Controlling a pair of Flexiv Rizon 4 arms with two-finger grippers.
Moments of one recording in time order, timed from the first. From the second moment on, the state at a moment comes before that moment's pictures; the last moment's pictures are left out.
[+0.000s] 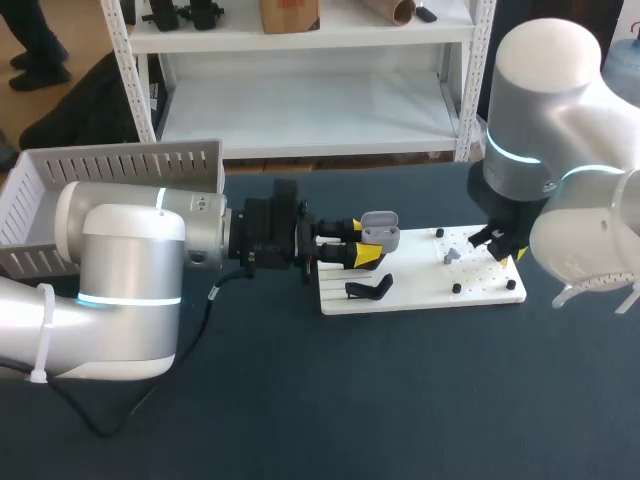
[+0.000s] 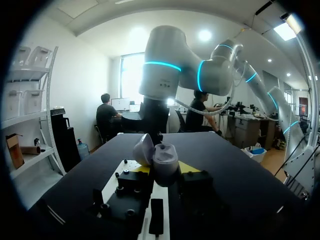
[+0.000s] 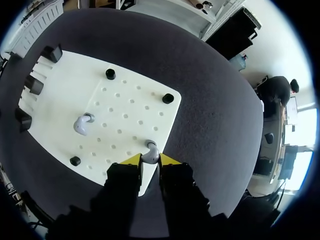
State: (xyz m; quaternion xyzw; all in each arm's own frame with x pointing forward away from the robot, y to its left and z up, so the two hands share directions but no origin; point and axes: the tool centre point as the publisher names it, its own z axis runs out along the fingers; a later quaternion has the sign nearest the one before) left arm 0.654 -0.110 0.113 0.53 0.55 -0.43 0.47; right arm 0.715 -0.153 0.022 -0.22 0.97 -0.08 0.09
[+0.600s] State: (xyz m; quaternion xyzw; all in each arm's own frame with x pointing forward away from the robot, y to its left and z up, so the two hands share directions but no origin) left arm 0.654 -0.110 0.114 0.53 0.55 -0.43 0.47; right arm 0.683 -0.140 0.072 -0.19 0.97 -0.09 0.12
